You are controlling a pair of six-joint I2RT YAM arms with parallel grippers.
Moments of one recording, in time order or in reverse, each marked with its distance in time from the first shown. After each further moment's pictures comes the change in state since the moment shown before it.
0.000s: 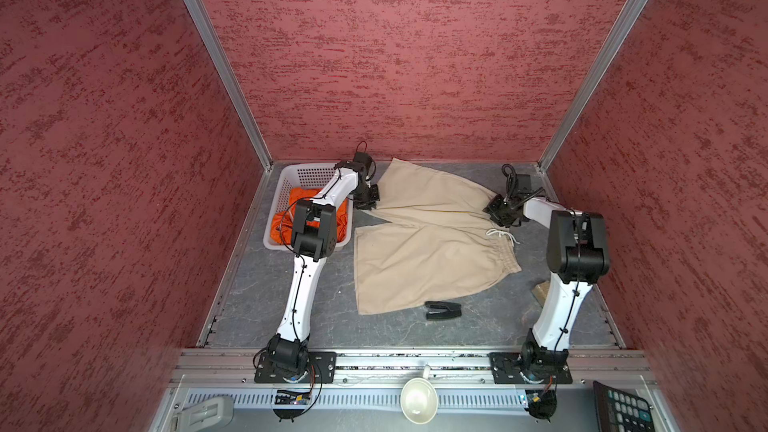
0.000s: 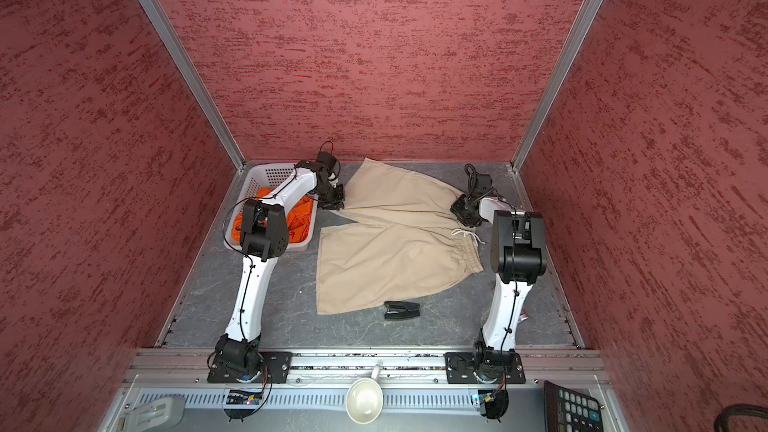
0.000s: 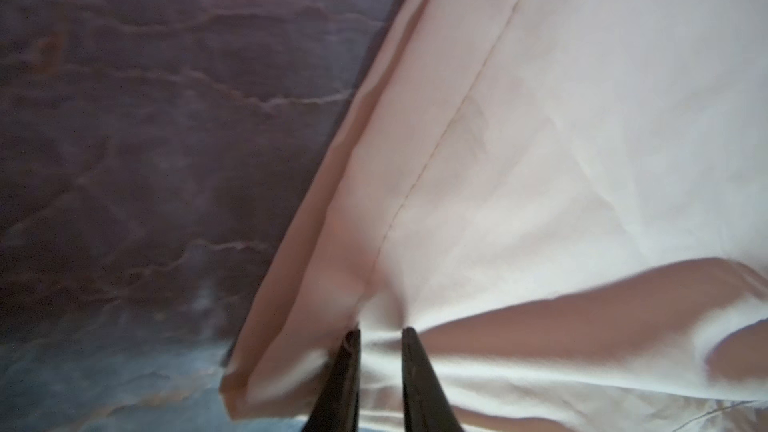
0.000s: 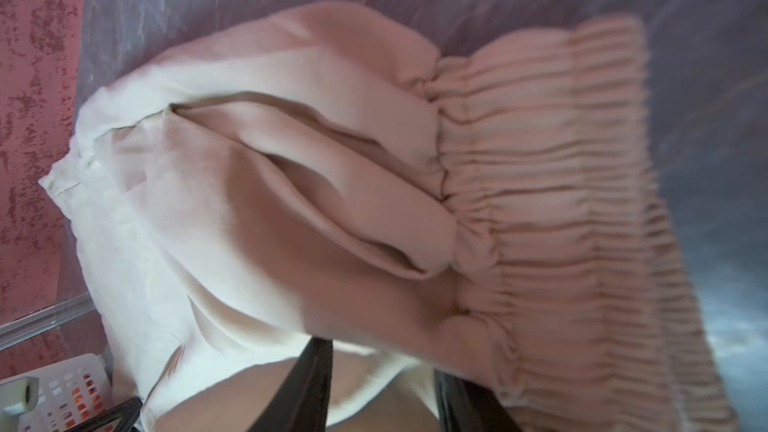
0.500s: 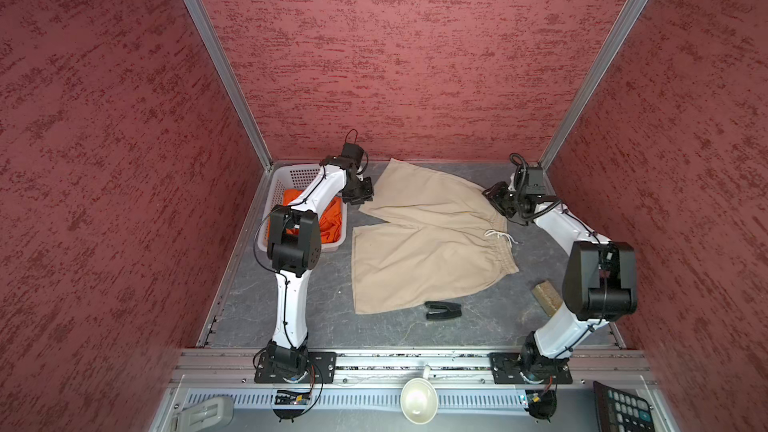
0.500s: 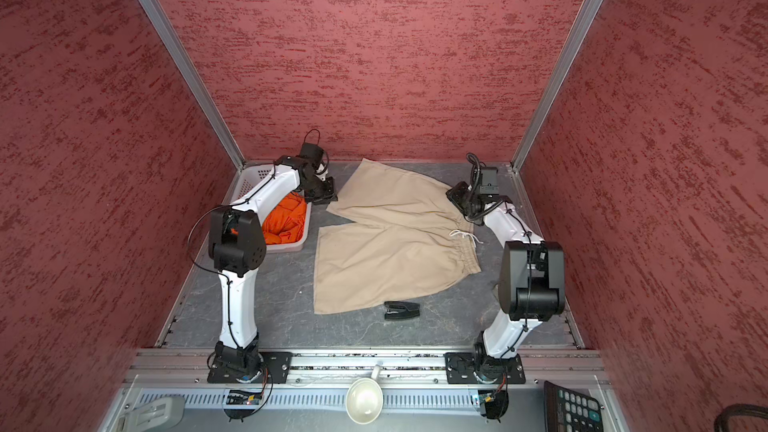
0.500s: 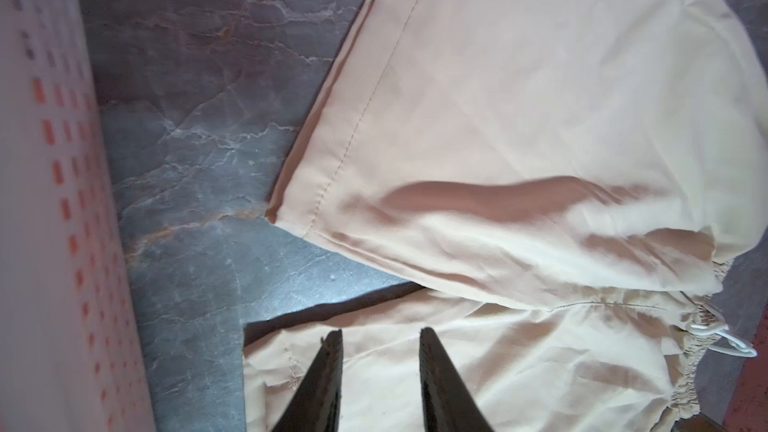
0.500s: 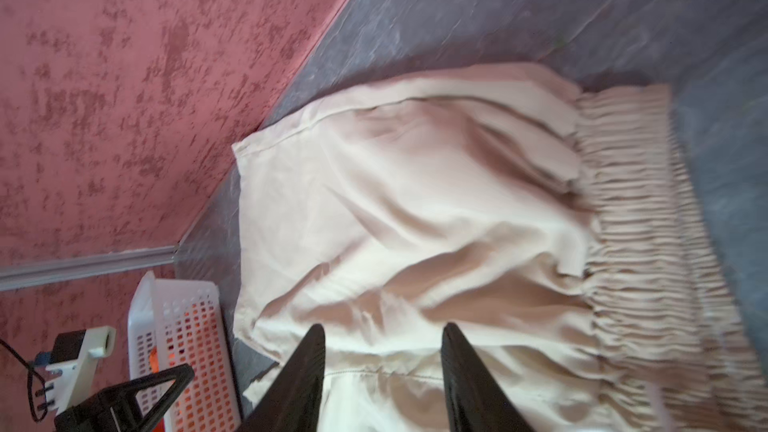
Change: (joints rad) left arm 0.002 -0.363 -0.323 0.082 0.006 -0.027; right arm 0.069 -0.334 -0.146 0.070 -0.072 0.004
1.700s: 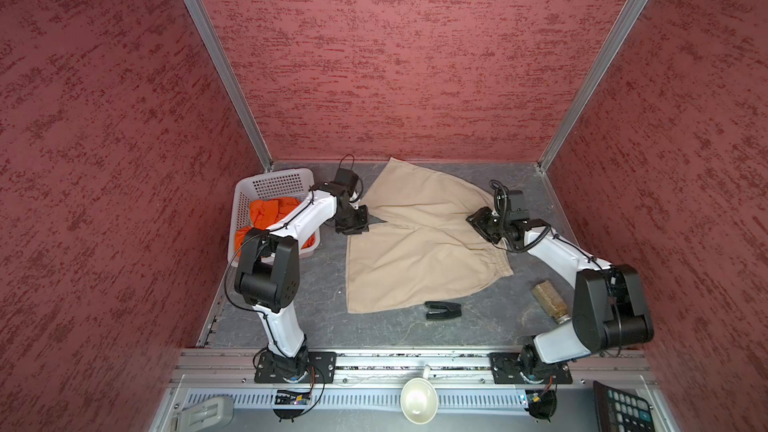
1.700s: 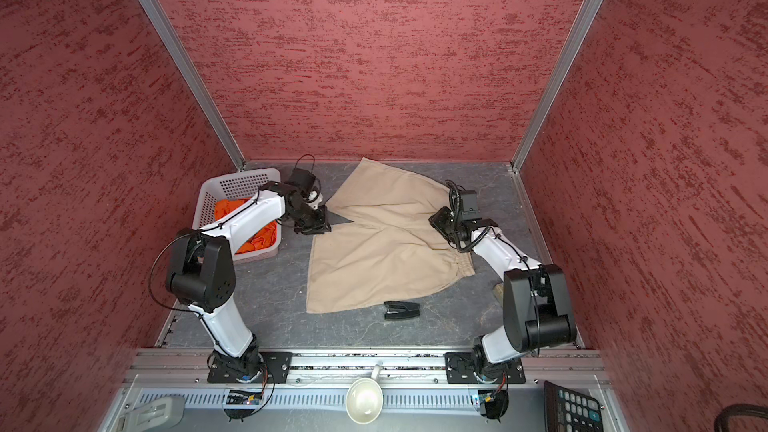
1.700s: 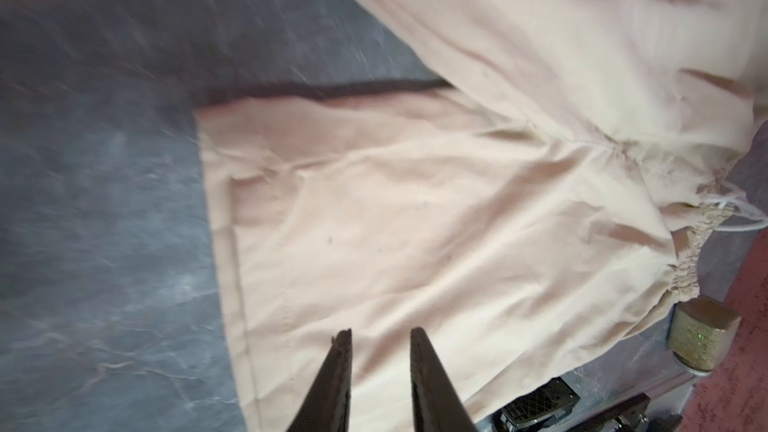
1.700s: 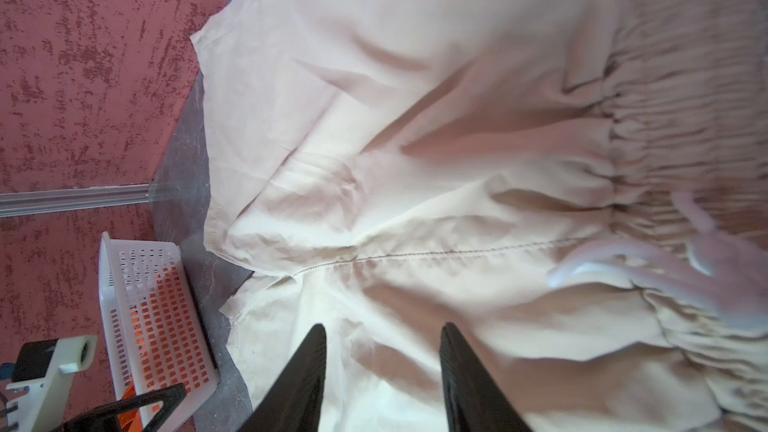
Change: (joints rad) left arm -0.067 -0.336 -0.521 0.071 0.075 -0.019; right arm 0.153 -0.187 -0.297 0.019 0.057 0.099
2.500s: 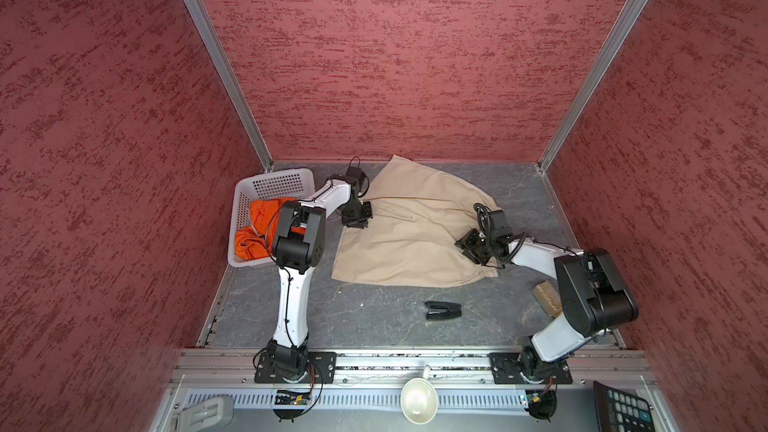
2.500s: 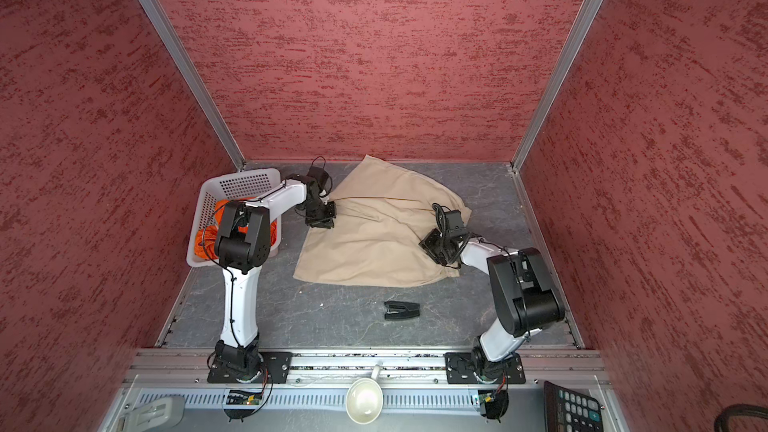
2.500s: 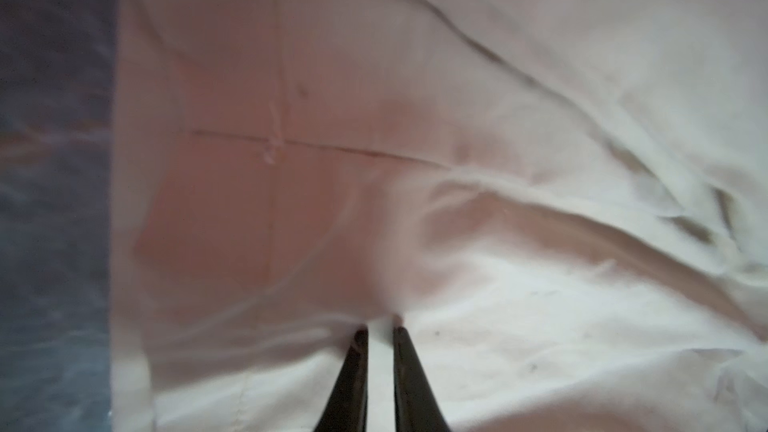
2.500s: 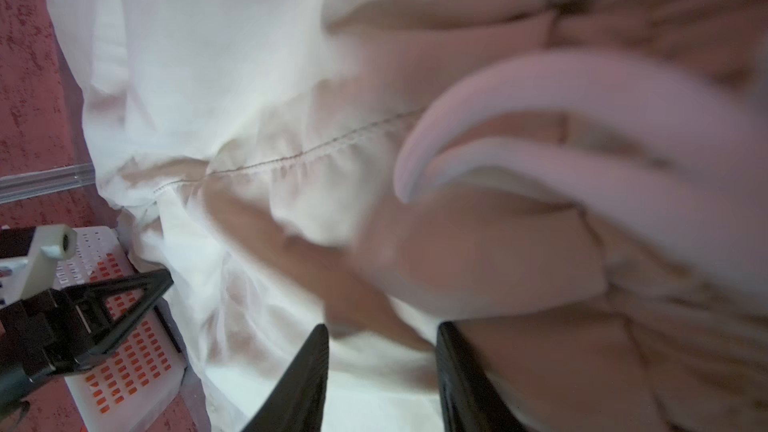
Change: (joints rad) left arm 0.069 0.422 0.372 -0.043 -0.090 0.033; right arm 0.082 0.103 -0.124 0.103 -0.019 0.136
